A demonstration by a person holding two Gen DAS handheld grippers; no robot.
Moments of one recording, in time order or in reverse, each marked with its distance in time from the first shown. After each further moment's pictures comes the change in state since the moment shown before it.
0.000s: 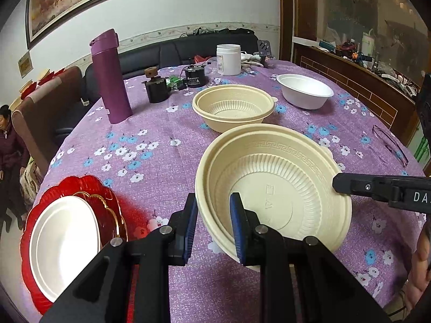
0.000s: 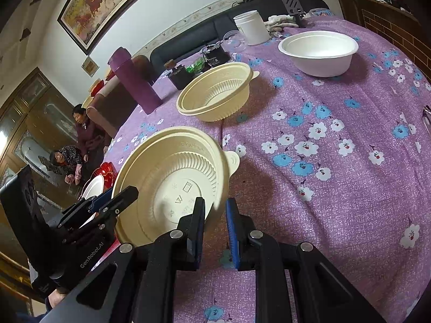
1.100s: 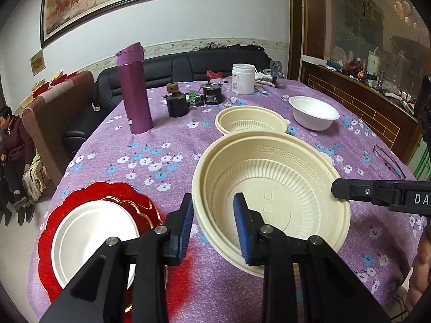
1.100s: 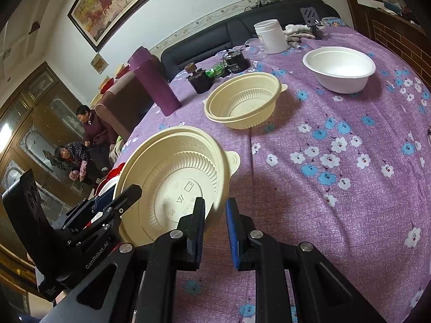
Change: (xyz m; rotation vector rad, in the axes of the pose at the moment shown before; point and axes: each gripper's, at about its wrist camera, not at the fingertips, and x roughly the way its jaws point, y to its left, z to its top) left arm -0.035 0.030 0.002 -0.052 -0.084 0.028; right arm -0.006 0.043 0.008 -0.051 -0.008 0.024
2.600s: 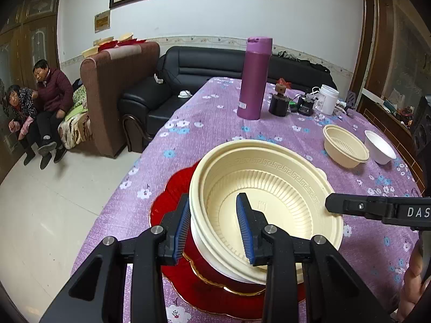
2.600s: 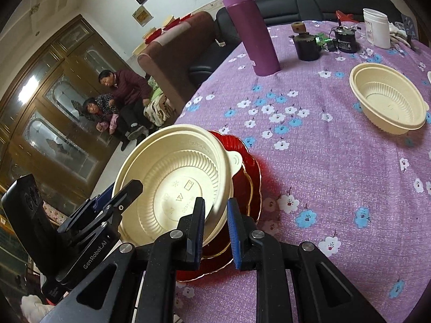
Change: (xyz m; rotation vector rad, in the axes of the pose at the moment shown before) left arm -0.040 0.168 -0.044 -0.287 0.014 0.179; right arm 0.121 0.156 0.005 -0.172 0.210 0.157
